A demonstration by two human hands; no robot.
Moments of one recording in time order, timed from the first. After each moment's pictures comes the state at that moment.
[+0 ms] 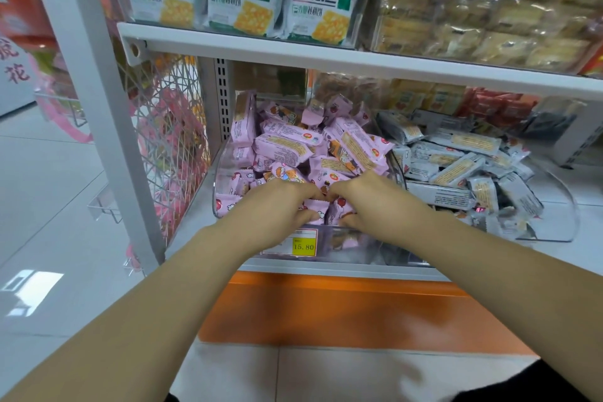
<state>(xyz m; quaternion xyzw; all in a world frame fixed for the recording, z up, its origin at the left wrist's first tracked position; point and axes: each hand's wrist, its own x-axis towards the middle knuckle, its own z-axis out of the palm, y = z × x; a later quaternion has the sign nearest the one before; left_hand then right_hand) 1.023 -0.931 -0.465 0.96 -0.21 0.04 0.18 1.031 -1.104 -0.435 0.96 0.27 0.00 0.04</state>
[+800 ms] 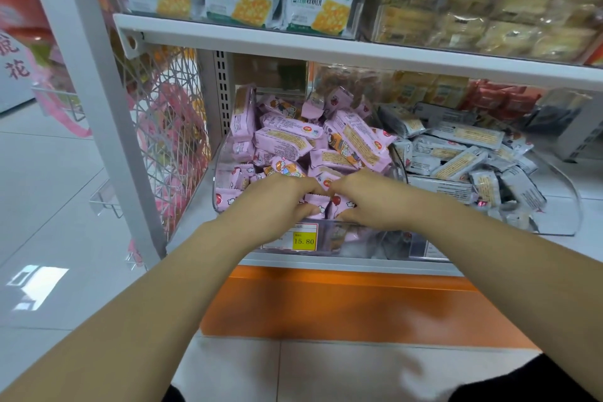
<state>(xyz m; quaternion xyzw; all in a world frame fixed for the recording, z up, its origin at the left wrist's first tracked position) 1.022 -0.932 -0.467 0.96 -0.21 0.05 0.19 1.039 -1.102 -0.434 0.95 0.28 -0.11 0.03</state>
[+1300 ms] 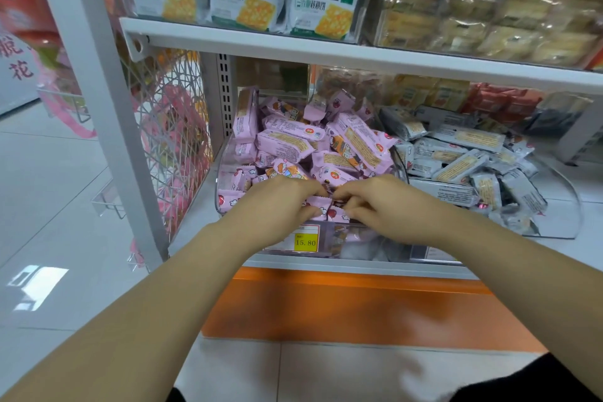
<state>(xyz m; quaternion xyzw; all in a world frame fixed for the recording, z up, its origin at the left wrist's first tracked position) 1.018 -0.932 -0.464 0.96 -0.22 0.04 0.17 1.020 -1.118 -0.435 0.96 0.25 -0.07 -0.13</state>
